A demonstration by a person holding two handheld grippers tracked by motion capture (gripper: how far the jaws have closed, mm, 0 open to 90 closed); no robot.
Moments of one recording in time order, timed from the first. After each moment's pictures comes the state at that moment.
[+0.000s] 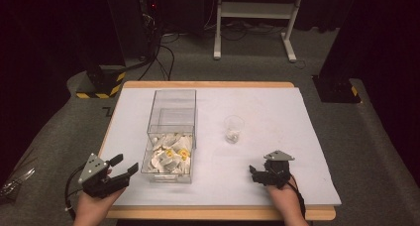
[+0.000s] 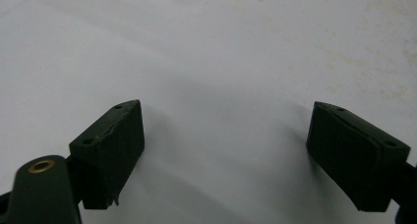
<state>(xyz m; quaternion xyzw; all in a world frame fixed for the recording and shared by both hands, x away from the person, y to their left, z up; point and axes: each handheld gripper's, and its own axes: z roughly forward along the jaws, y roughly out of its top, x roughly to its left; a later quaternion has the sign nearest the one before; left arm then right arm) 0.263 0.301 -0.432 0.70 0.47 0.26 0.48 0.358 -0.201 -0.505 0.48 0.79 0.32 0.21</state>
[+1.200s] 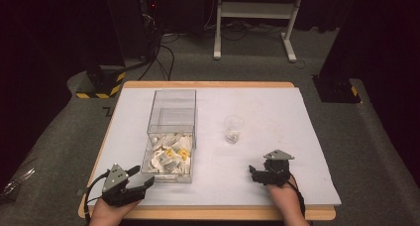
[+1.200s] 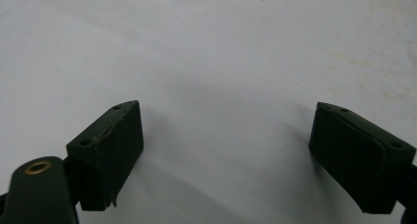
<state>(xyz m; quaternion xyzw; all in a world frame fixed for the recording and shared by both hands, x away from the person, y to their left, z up) 0.261 0.264 -0.468 0.75 0.43 0.23 0.44 0.361 -0.202 -0.505 0.47 0.79 0.32 0.20</state>
